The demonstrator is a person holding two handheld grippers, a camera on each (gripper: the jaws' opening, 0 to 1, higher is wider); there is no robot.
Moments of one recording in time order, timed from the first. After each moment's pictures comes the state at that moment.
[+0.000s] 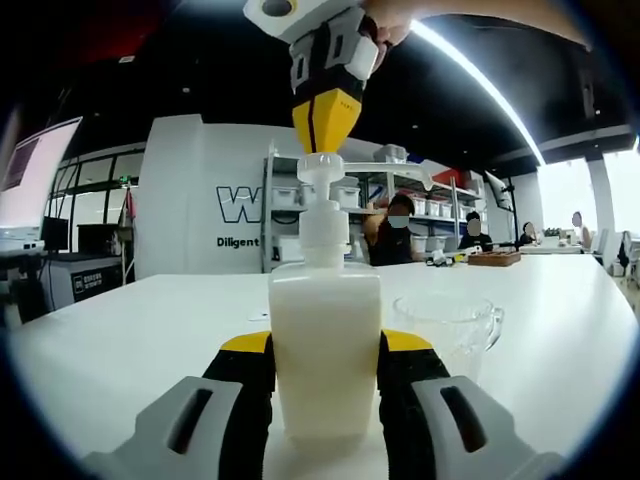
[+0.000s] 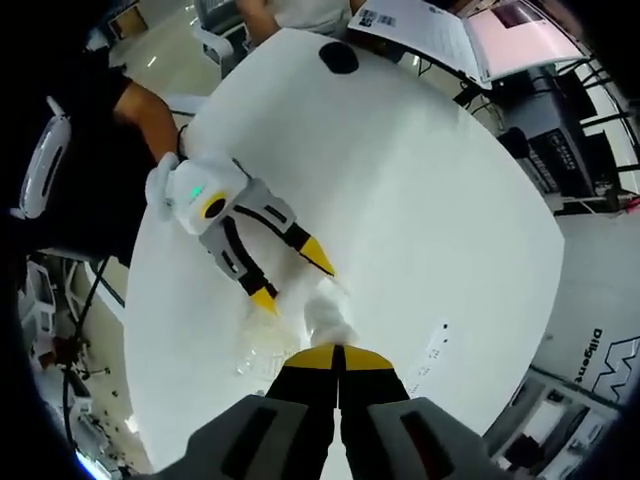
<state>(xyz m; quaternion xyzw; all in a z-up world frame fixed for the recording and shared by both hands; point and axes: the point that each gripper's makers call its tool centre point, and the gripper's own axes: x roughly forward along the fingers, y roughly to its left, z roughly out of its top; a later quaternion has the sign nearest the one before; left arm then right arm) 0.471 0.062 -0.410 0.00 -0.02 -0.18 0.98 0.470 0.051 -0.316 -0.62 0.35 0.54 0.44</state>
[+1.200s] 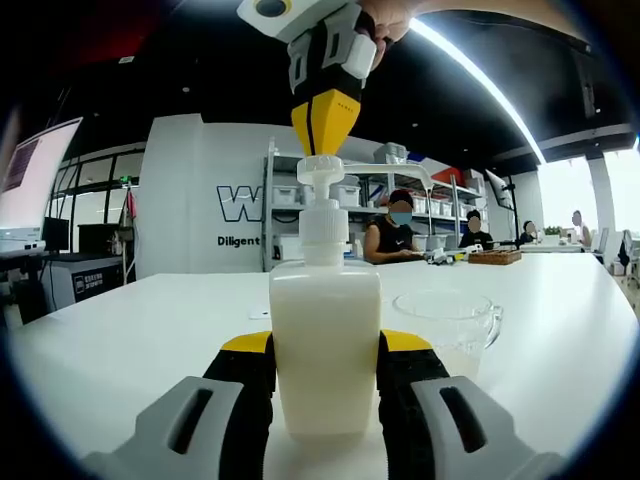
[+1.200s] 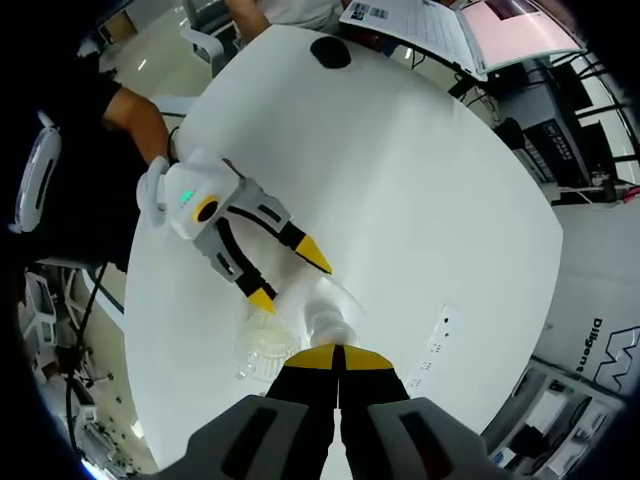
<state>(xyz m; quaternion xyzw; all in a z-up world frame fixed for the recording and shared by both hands) 0.462 0.061 -0.410 0.00 -0.02 -0.17 0.98 0.468 0.052 -0.318 -0.62 0.36 0.53 0.45</state>
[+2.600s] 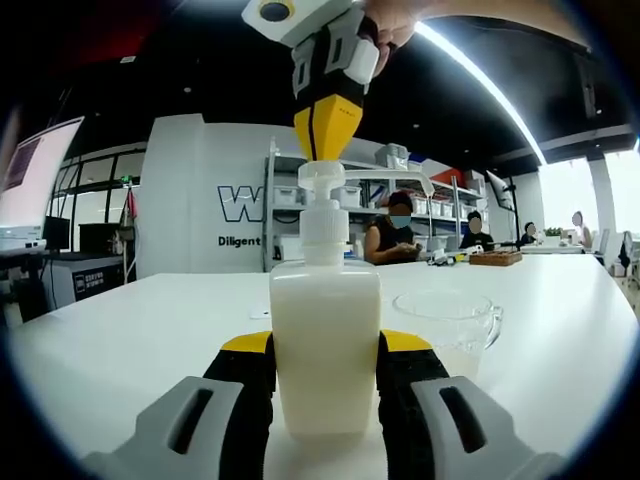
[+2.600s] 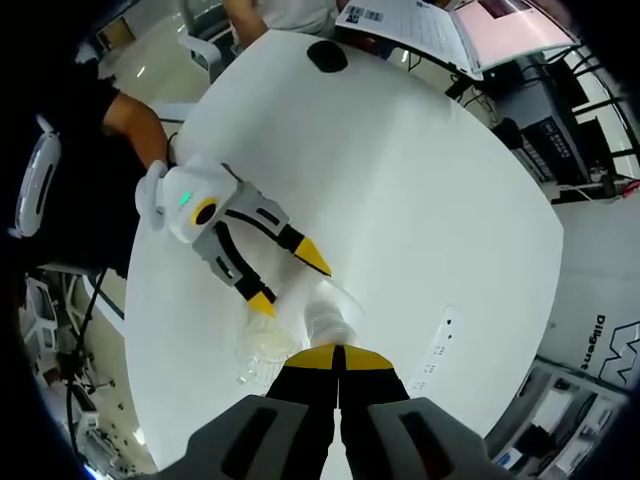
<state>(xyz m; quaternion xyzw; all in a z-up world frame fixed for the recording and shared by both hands) 0.464 0.062 -0.410 0.00 -0.02 -0.17 0.99 0.469 0.052 -0.321 -0.61 0.36 0.54 0.46</state>
